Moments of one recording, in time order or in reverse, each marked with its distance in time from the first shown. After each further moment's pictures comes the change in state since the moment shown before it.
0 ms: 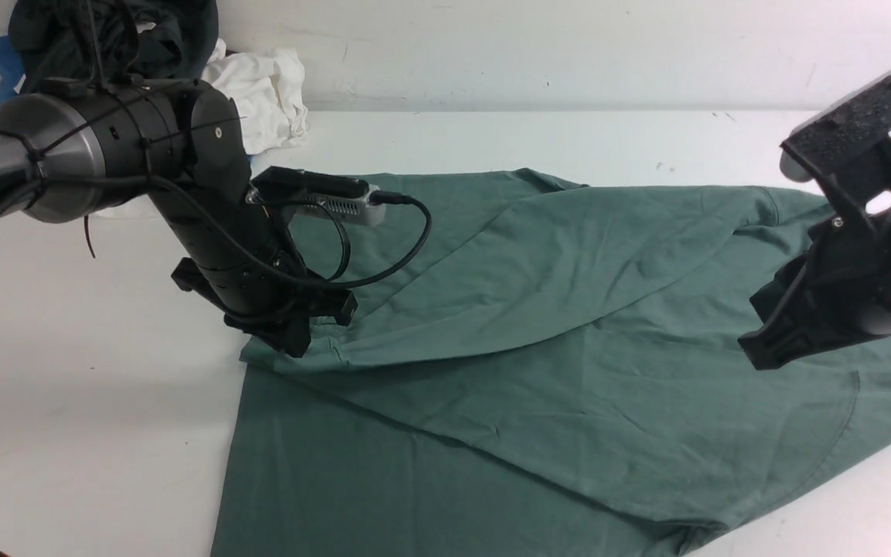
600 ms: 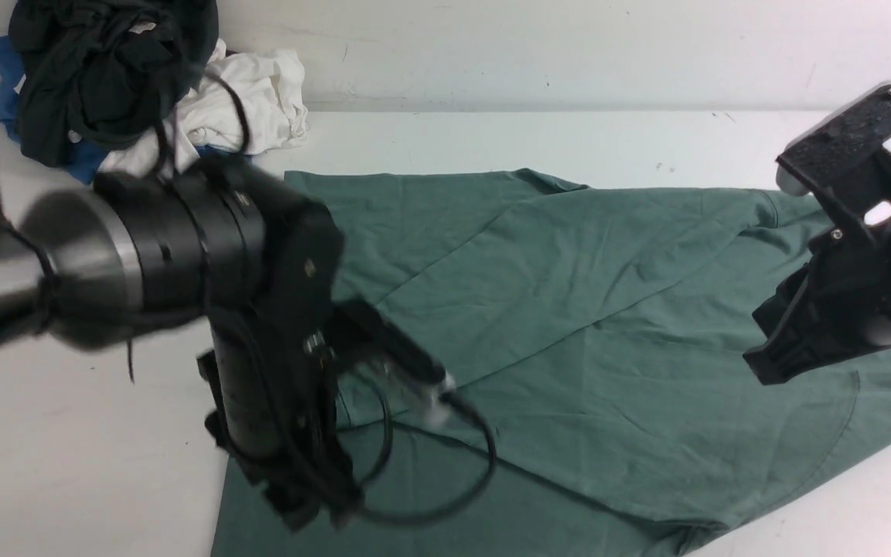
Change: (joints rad) right arm 0.000 0.000 0.000 0.025 0.039 -0.042; left arm -0.356 -0.187 0.330 0.253 0.148 0.045
